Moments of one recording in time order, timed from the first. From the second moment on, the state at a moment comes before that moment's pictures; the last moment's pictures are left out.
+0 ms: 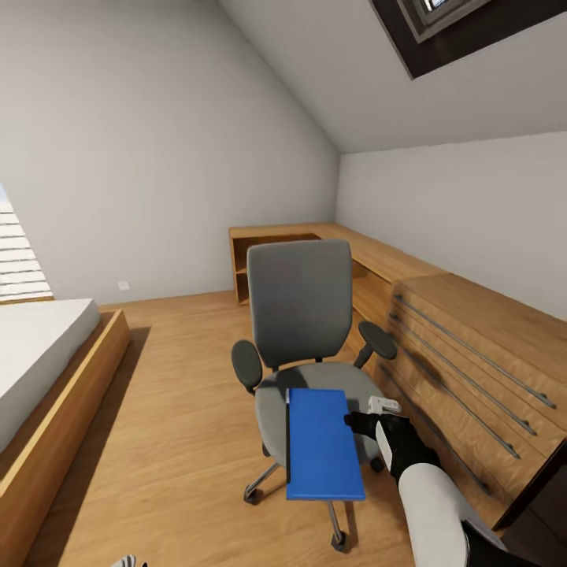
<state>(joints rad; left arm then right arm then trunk) 0.01 0.02 0.25 -0.81 0.34 -0.09 0.00 -0.77 0.15 -0.66 -0.52 0.51 0.39 0.13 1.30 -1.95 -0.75</state>
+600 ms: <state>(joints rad) 0.01 0.02 0.25 -0.81 0.34 -0.09 0.00 -0.77 0.15 -0.66 -0.52 0.51 0.38 0.13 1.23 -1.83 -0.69</state>
